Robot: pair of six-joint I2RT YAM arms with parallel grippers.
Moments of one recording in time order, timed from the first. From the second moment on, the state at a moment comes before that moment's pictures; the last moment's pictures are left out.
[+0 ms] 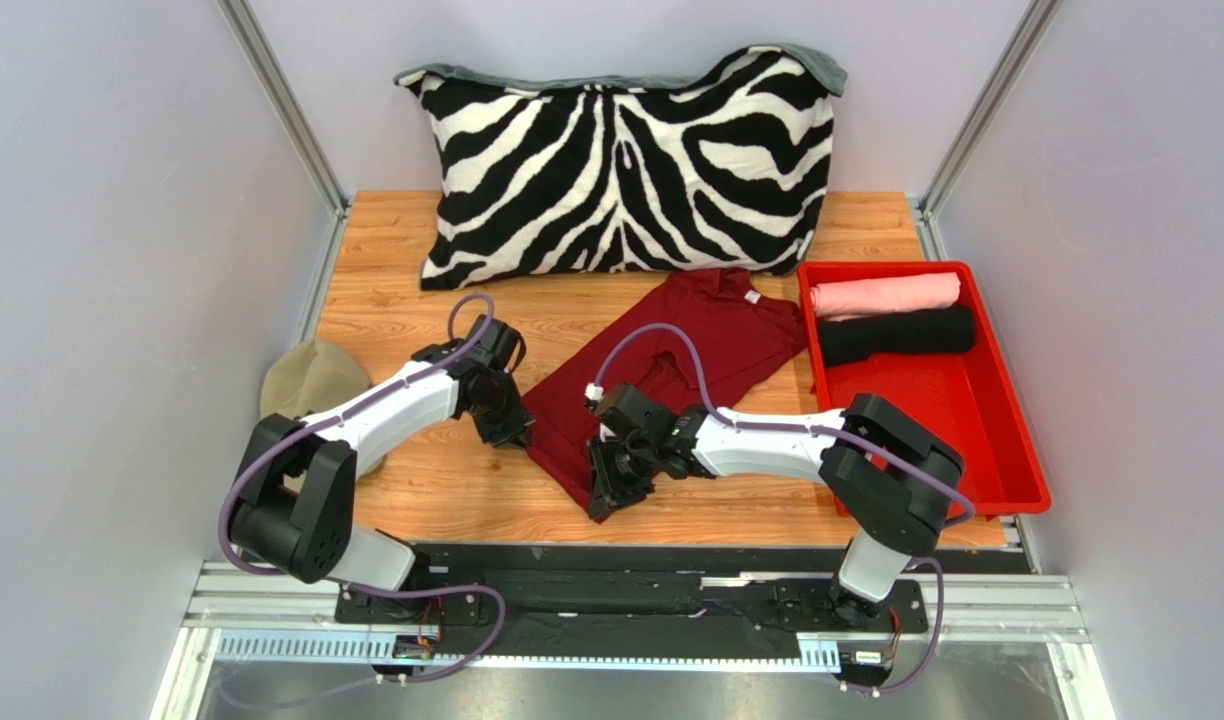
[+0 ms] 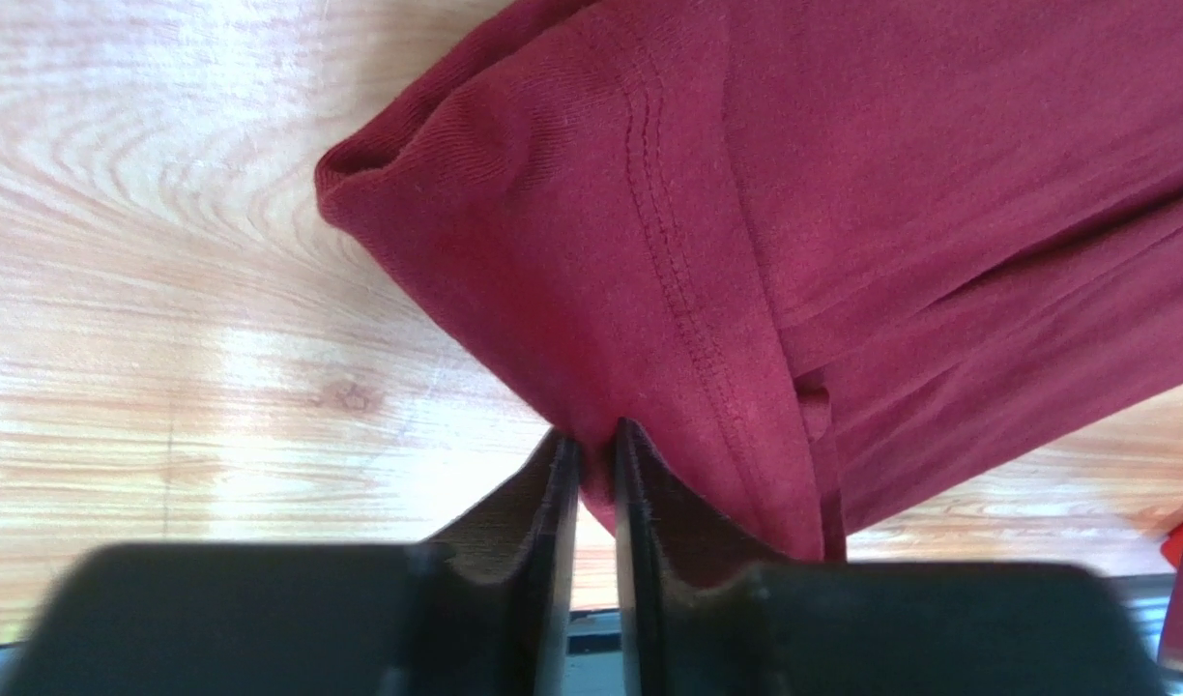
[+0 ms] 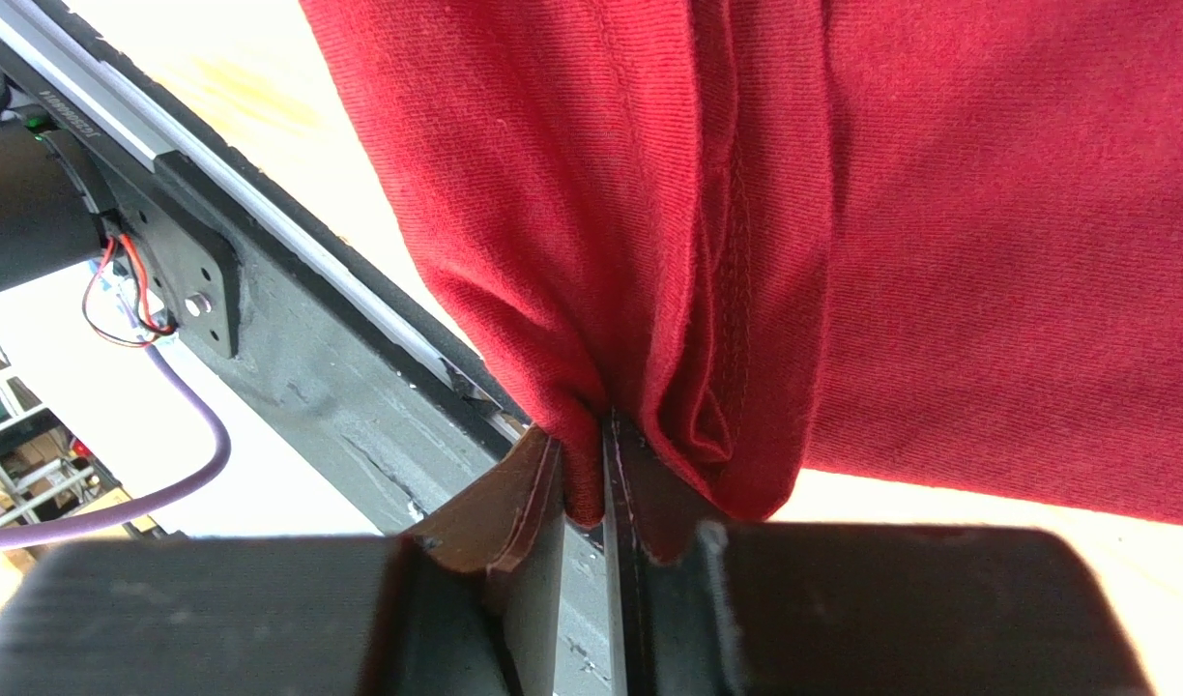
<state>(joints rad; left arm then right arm) -0.44 1.44 0.83 -0.64 0.07 -0.84 1.03 1.70 0.93 -0.23 -0.31 0.77</state>
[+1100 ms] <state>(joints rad) -0.47 1.63 1.04 -0.75 0.07 -0.81 1.12 1.75 1.14 -0.30 -0.01 0.54</state>
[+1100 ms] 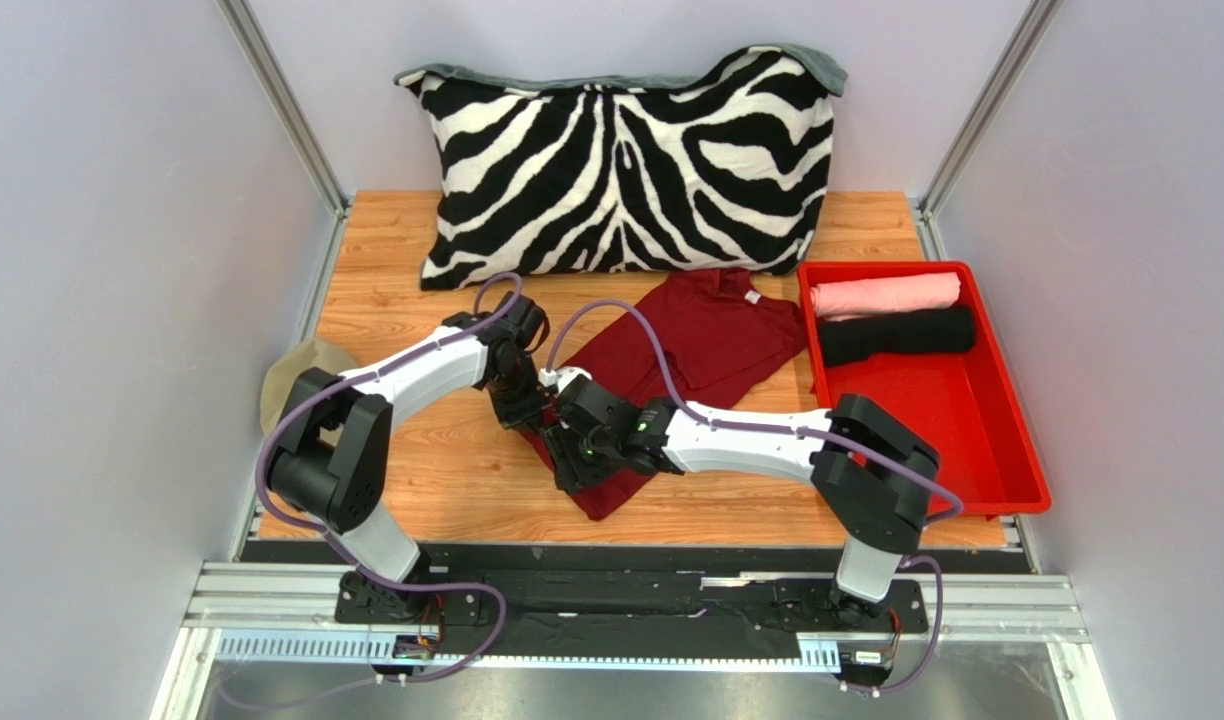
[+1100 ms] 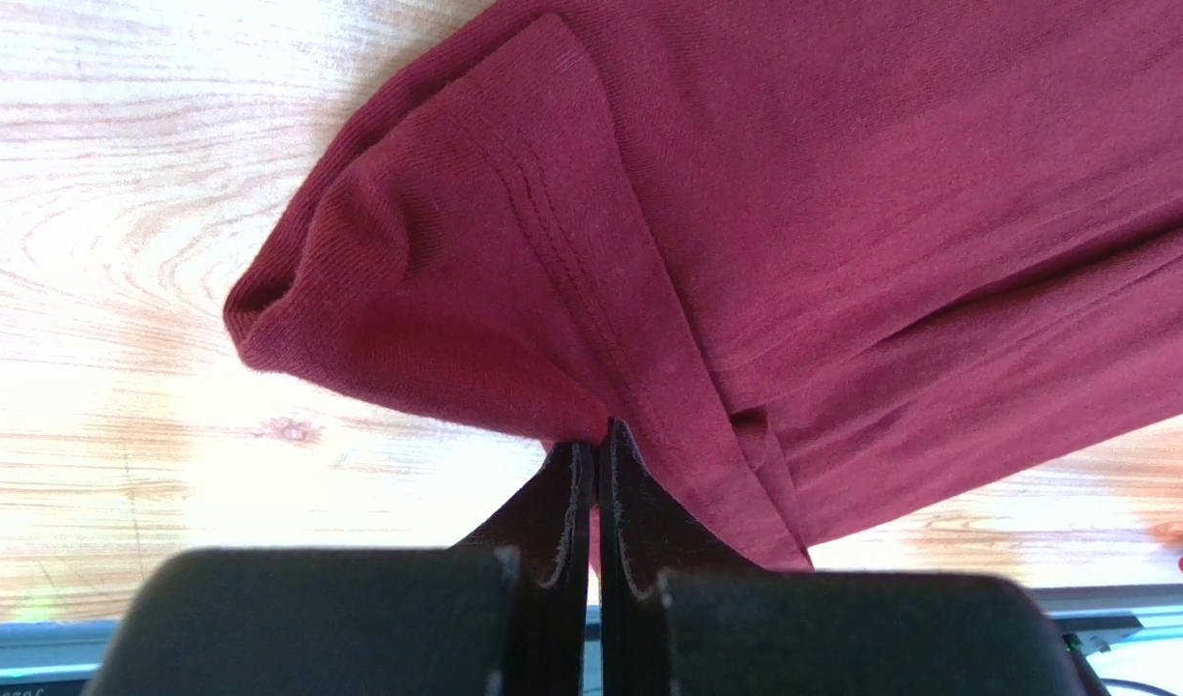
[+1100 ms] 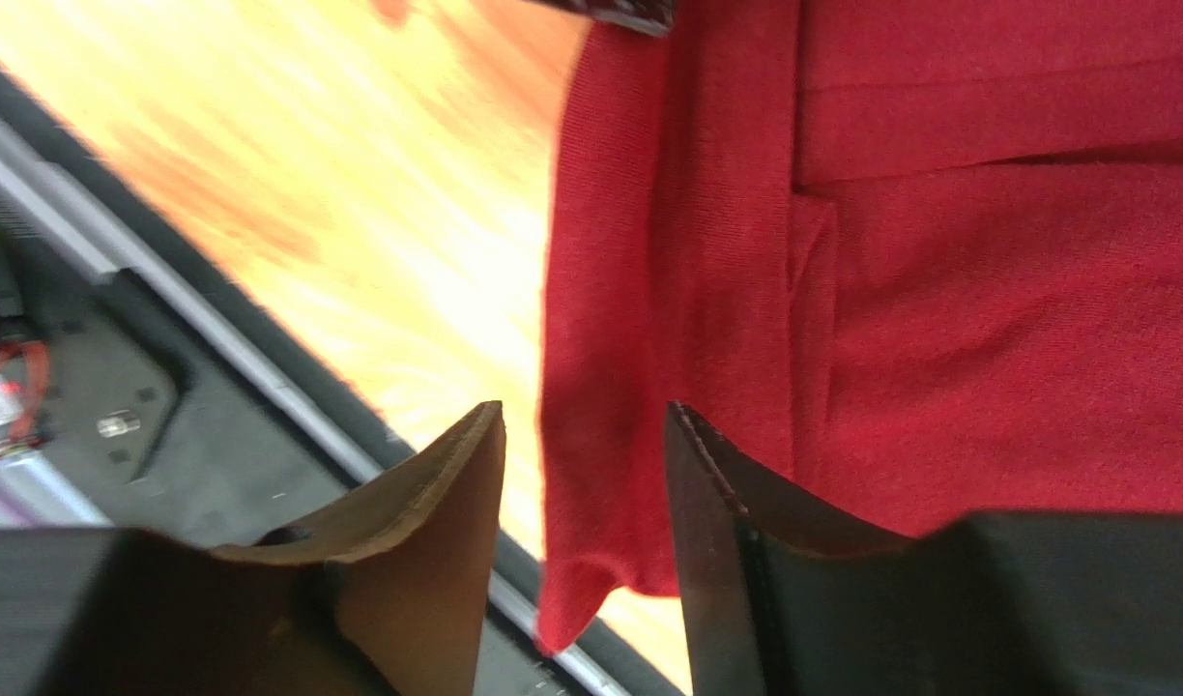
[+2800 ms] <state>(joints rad) -0.44 1.39 0.72 -0.31 0.27 -0.79 0.88 1.80 0.91 0.03 -0.35 0.78</state>
